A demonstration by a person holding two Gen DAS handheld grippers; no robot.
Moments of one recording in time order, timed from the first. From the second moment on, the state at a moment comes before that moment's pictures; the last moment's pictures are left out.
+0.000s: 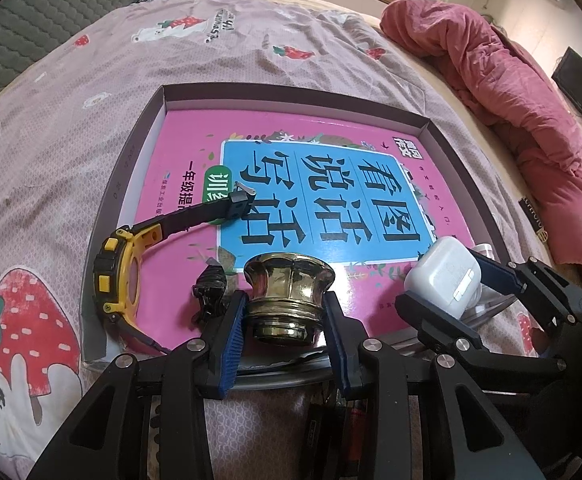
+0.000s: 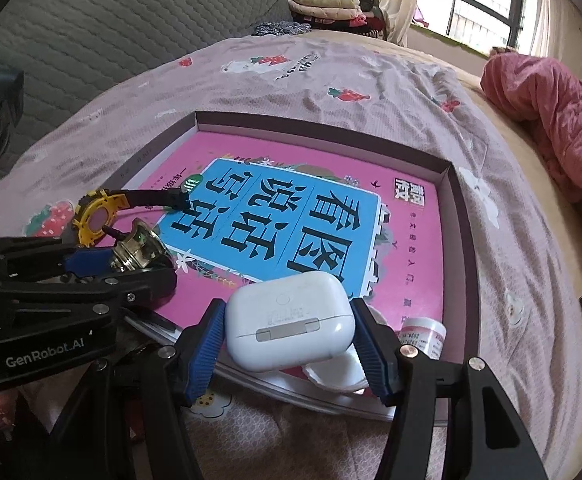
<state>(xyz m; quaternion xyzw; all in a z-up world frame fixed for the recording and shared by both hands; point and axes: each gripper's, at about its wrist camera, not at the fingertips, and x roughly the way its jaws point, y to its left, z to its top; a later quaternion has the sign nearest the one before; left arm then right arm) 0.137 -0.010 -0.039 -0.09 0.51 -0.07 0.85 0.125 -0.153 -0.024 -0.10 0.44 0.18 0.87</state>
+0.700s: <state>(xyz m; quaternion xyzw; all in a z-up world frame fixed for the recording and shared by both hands) 0.131 -0.008 -0.033 -0.09 0.51 -0.07 0.85 0.113 -0.162 -0.016 -0.09 0.43 0.18 0.88</state>
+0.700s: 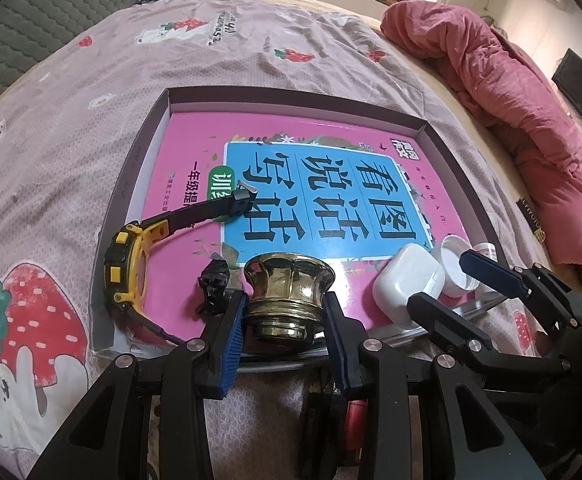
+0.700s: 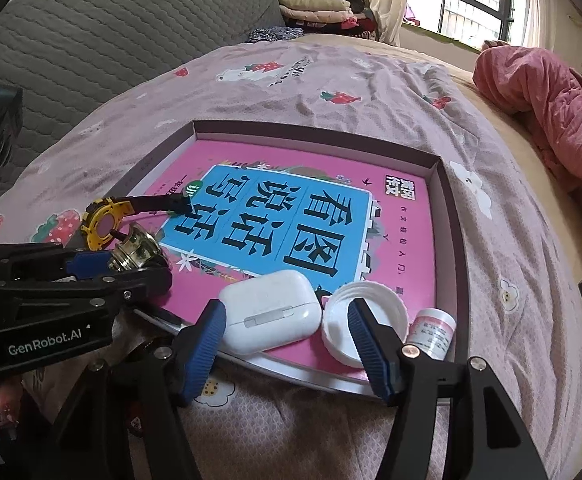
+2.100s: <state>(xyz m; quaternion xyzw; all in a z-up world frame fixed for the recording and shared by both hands) 0.115 -0.014 -0.010 -0.09 0.50 -0.09 0.86 0.083 -0.198 0.012 -0.01 0.39 0.15 0.91</state>
